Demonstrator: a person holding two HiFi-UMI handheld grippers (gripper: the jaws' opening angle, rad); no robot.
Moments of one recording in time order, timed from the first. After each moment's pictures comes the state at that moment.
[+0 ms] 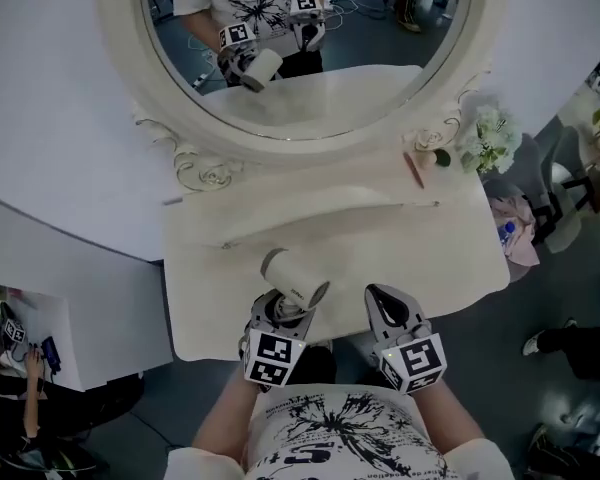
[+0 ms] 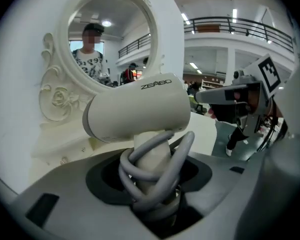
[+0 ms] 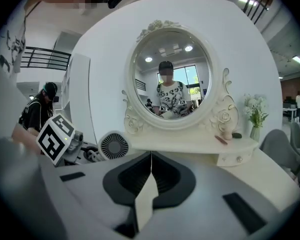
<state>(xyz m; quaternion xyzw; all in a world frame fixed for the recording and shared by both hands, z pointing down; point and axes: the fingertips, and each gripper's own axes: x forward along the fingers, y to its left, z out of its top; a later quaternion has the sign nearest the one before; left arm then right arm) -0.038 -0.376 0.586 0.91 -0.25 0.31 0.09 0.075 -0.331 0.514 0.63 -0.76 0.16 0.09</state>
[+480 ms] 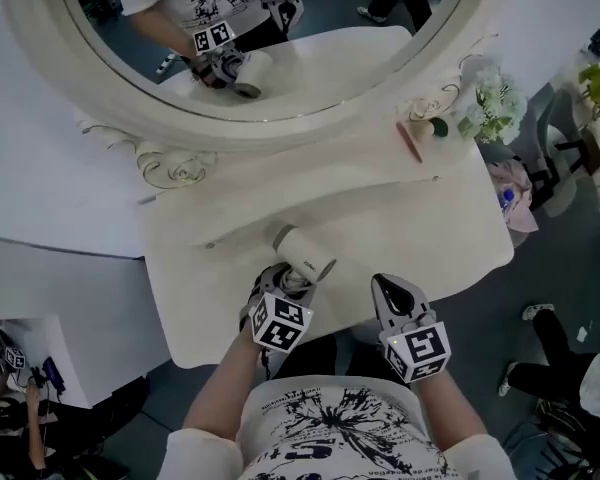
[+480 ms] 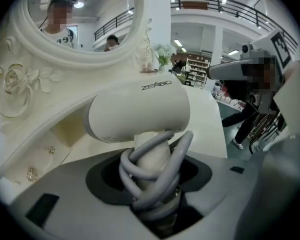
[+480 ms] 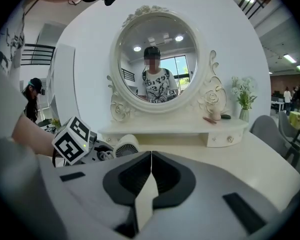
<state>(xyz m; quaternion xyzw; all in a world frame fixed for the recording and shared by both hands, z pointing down) -0.008 -0.404 0.678 0.89 -0.14 0.43 0.07 0.097 -0.331 0.571 0.66 -0.71 0.22 0.11</state>
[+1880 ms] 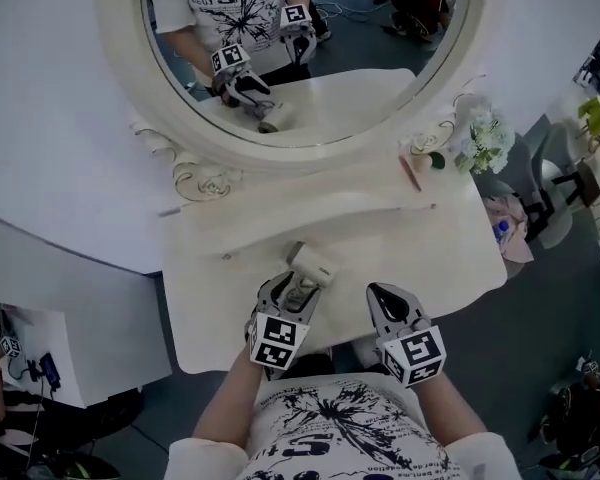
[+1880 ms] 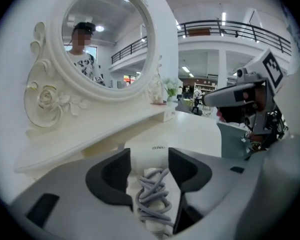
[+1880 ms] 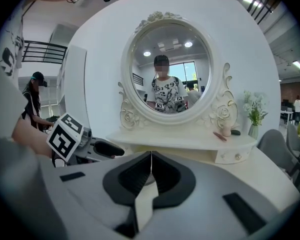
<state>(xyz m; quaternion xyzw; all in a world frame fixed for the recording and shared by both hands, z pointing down) -0.017 -0.412 0.602 0.93 -0.22 0.28 0.07 0.077 -0.341 0.532 0.64 -0.74 0.18 0.12</state>
